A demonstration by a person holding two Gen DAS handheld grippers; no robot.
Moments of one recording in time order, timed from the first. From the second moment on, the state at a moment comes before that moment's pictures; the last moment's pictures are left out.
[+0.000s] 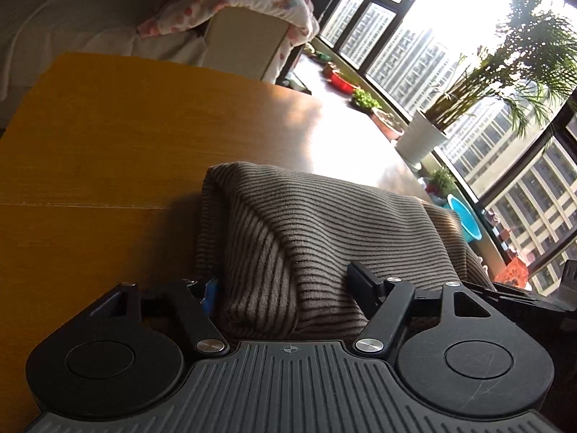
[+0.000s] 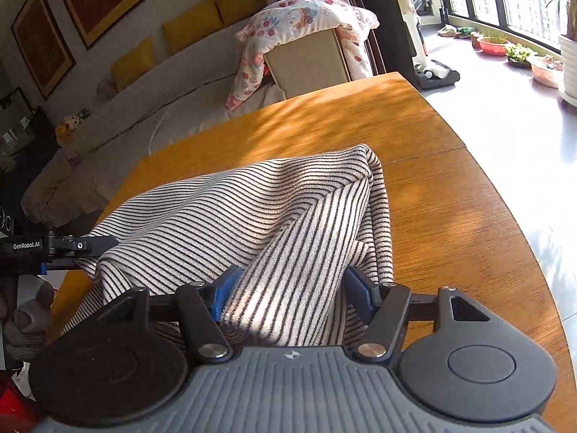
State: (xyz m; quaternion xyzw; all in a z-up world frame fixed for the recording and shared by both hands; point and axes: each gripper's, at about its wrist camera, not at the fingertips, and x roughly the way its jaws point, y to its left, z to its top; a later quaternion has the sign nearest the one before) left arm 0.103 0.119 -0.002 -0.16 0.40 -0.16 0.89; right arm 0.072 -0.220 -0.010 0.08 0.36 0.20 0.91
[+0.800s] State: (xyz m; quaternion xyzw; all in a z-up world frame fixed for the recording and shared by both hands) left arm 0.007 0.122 0.021 -0.07 0.36 -0.15 0.92; right arm -0.005 -0.225 0.016 -0.07 0.29 0.23 0.93
